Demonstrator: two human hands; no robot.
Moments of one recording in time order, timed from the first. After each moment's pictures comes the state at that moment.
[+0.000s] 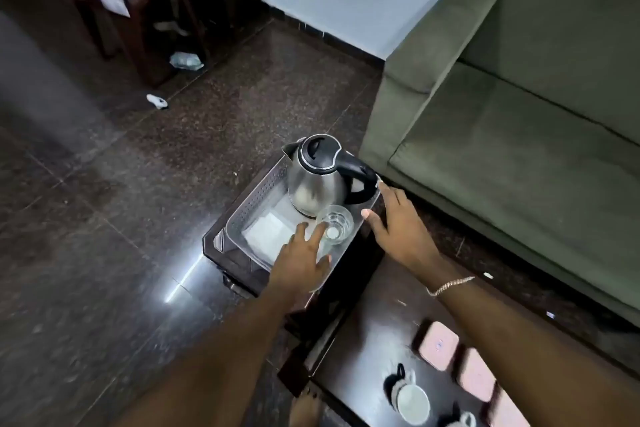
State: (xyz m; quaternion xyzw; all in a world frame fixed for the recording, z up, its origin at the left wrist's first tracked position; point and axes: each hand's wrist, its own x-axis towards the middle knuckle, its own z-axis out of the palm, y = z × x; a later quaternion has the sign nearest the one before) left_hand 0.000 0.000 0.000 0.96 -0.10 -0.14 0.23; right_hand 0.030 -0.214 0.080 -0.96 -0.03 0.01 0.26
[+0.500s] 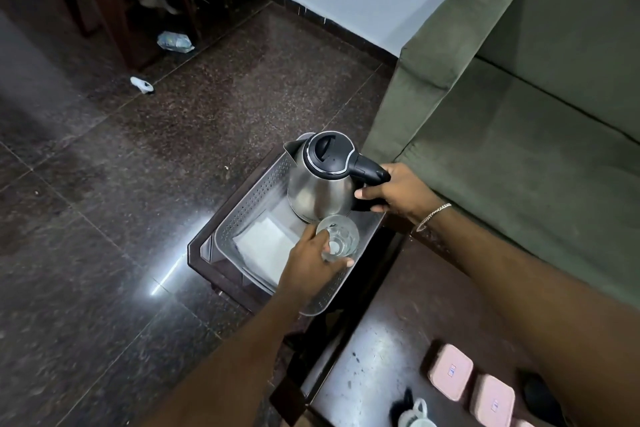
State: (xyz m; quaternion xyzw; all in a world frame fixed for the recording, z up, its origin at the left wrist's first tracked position) left_hand 0.034 -0.011 -0.052 0.89 -0.03 -0.12 0.44; right_hand 0.147 -0.204 0.050 -0.80 0.10 0.25 0.54
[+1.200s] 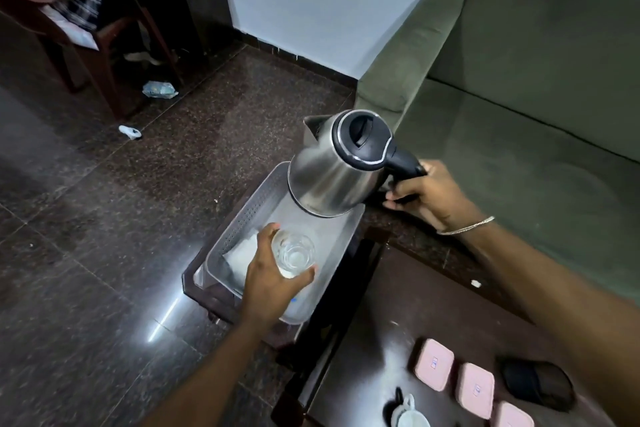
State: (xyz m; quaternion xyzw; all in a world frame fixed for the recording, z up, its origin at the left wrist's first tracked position) left_hand 0.010 0.022 0.034 0.85 0.01 0.01 0.52; right_hand 0.097 -0.258 0.163 -0.68 0.15 0.11 0.71
